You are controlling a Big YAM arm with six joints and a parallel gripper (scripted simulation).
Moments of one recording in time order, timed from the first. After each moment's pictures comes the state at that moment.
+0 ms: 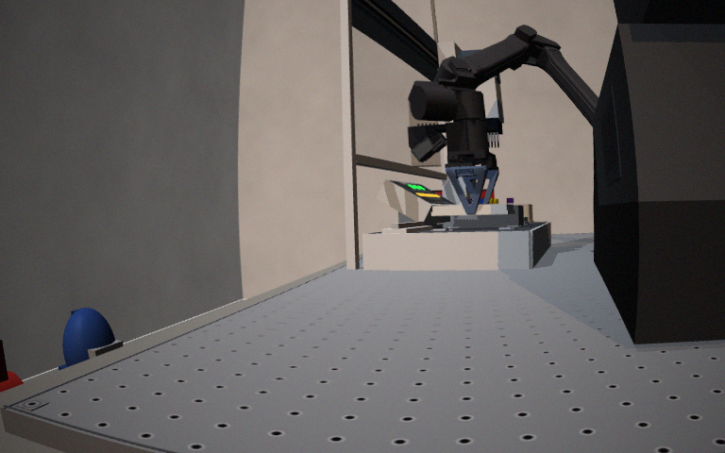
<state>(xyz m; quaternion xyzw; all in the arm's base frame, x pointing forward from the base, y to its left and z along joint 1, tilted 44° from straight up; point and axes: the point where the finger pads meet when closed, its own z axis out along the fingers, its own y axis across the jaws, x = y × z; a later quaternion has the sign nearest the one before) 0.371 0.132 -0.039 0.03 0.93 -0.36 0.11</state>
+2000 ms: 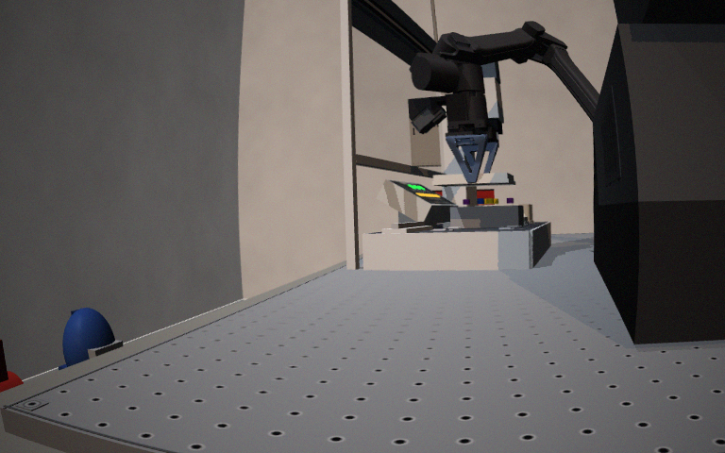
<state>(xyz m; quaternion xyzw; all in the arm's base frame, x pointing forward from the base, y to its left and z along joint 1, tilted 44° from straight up) 0.358 0.164 -0.003 0.02 0.93 -0.36 0.10</state>
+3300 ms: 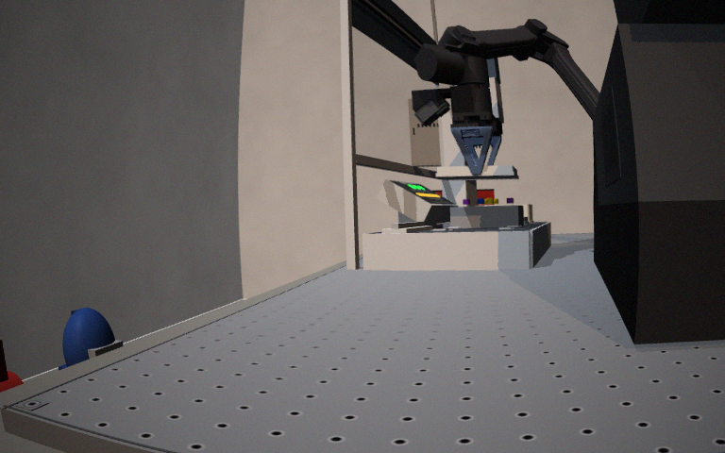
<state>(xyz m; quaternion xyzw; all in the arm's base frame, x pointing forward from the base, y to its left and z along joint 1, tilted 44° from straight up) 0.348 0.178 -0.004 0.01 0.93 -0.35 0.10</state>
